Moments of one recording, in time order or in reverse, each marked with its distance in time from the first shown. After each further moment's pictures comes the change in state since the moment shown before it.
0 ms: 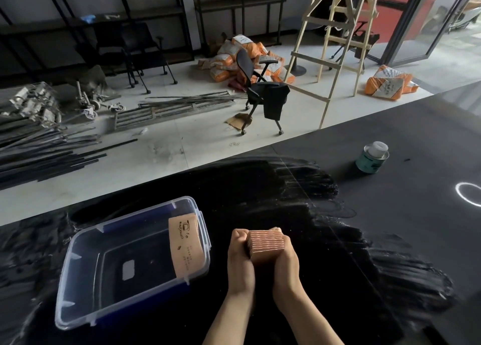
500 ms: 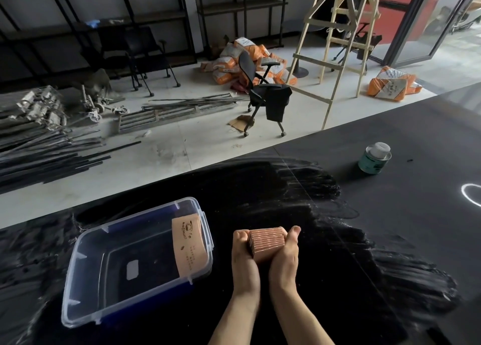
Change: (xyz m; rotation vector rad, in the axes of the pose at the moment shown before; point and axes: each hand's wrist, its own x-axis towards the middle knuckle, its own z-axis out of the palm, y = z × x) left_hand 0.002 -0.010 -0.004 0.010 0.049 -0.115; right_hand 0.001 0.000 0.013 -0.010 0.187 -0.087
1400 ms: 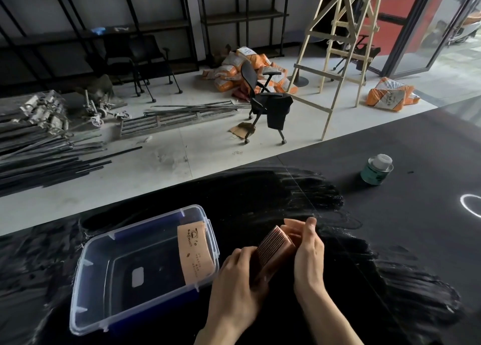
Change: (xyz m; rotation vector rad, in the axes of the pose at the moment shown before) left_hand -0.023 0.034 -0.043 1.185 -0.182 0.602; right_hand 0.031 -0.013 -0.017 -0.171 0.070 -0.219
